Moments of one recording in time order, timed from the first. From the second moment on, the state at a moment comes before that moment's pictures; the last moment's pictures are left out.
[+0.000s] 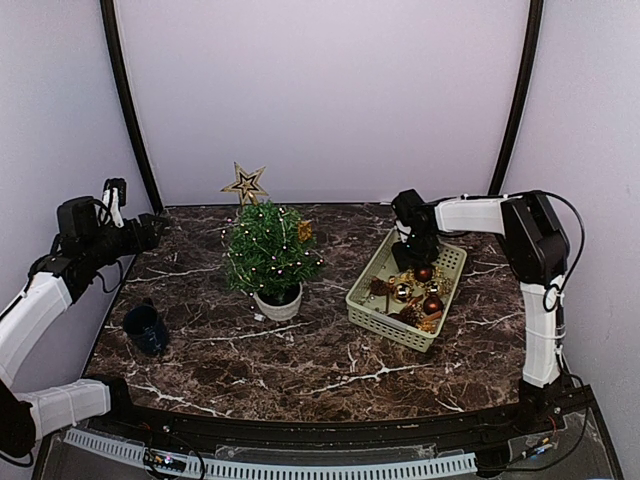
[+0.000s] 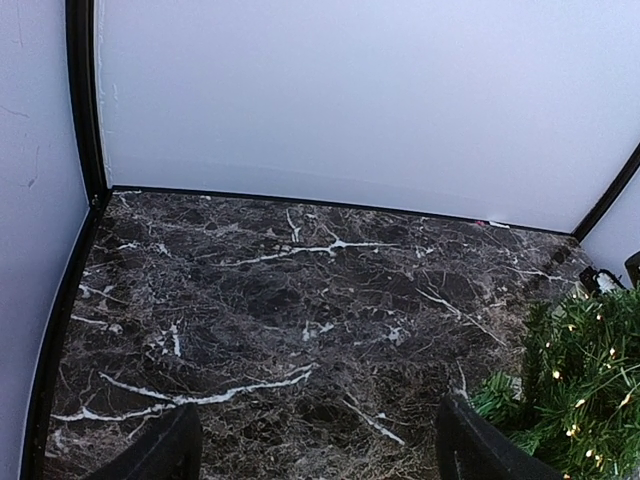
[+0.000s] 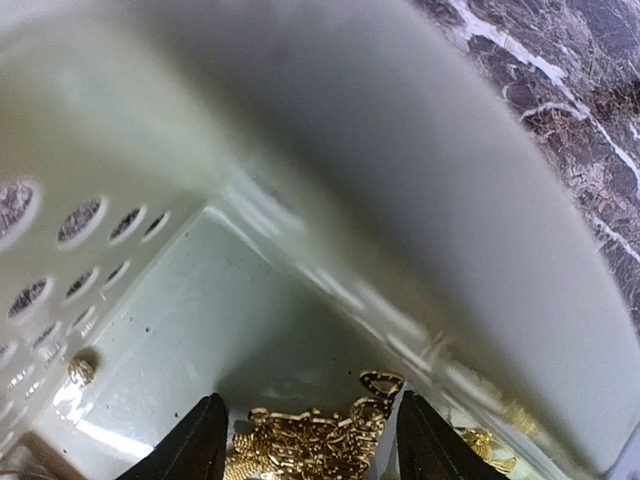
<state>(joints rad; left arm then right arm) 0.03 0.90 0.72 -0.16 0.25 -0.19 0.46 2.14 1.57 -0.64 0.23 0.13</state>
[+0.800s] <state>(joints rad) 0.03 0.88 0.72 -0.16 0.24 -0.19 0.50 2.15 1.57 -0.65 0.33 0.26</state>
